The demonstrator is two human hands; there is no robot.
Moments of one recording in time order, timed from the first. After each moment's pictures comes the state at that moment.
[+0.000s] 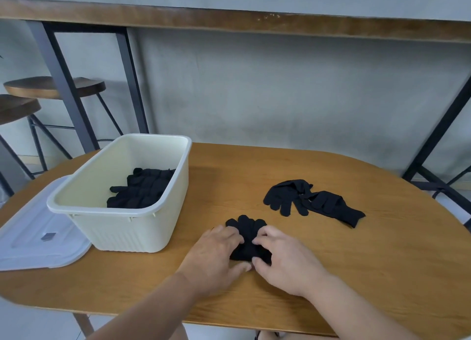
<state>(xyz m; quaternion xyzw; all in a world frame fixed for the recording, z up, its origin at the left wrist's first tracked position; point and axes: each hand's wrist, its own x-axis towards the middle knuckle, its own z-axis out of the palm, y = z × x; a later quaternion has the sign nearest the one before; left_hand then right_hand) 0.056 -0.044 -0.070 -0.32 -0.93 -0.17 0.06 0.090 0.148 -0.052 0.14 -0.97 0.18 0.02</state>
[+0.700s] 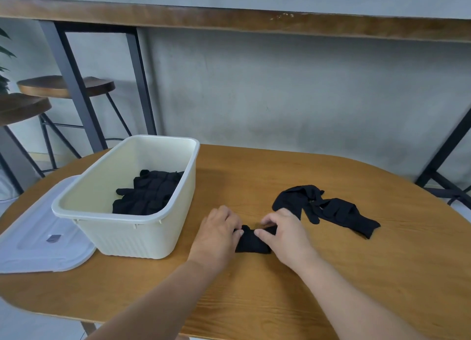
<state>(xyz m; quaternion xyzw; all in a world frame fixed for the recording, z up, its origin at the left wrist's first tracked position) 0.009 -0.037 -0.070 -0.21 -0.95 -0.22 0.11 0.028 0.140 -0.057 0.01 -0.95 0.29 0.07</state>
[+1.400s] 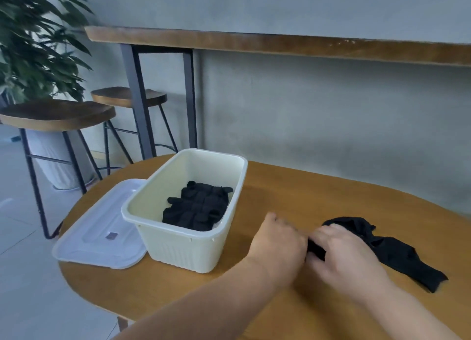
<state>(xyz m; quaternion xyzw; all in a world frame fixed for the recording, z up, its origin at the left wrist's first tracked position) 0.031 -0.022 0.034 -0.31 -0.94 0.13 0.09 0.032 0.140 0.006 0.18 -0.98 0.06 0.10</state>
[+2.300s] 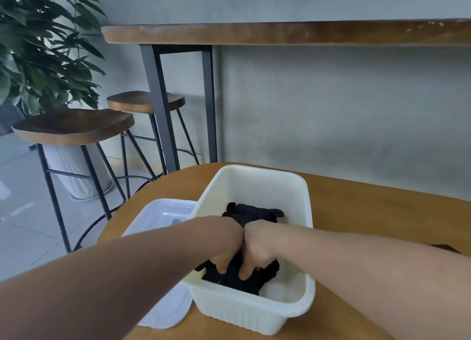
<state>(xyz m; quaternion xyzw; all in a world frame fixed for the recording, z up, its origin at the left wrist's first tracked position) -0.090 -0.216 0.037 -0.24 -0.89 0.25 -0.29 -0.103 -0.120 0.029 0.22 -0.91 -0.03 -0.35</state>
